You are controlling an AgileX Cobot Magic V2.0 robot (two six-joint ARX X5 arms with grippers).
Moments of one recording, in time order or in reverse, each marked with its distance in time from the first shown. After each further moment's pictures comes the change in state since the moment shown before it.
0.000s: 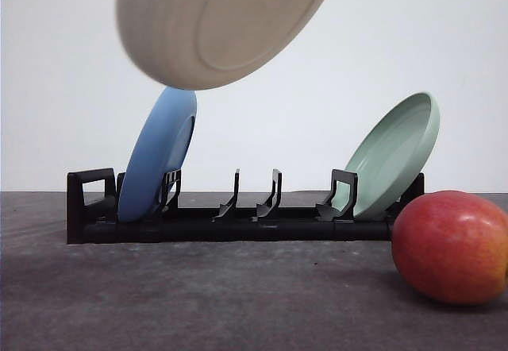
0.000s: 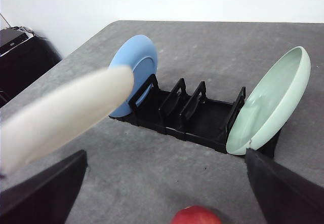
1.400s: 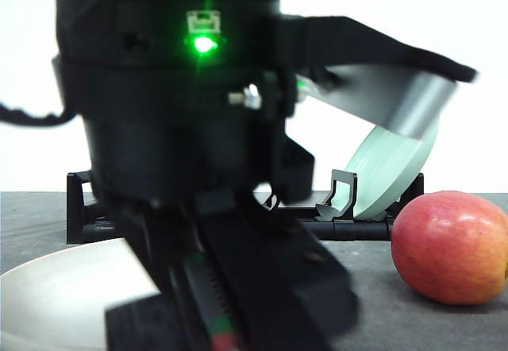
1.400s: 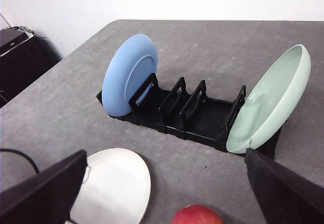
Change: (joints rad) left_arx -0.110 0.243 -0.553 0.413 -0.112 -0.177; right_arx 0.000 0.000 0.000 -0.004 0.000 0.001
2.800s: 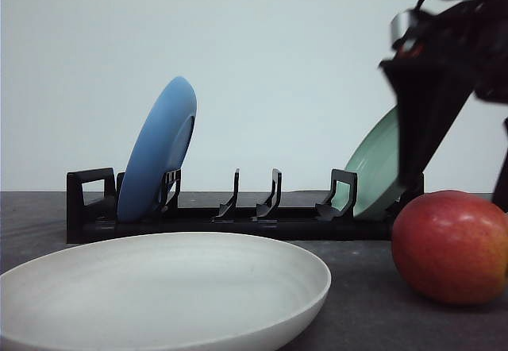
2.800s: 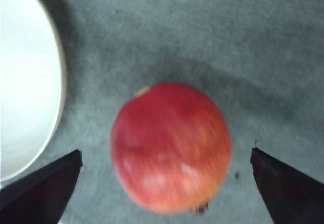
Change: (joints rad) left_arx 0.003 -1.136 0.002 -0.256 0.007 -0.199; right_arx 0.468 0.758 0.000 -0.076 0.460 0.112
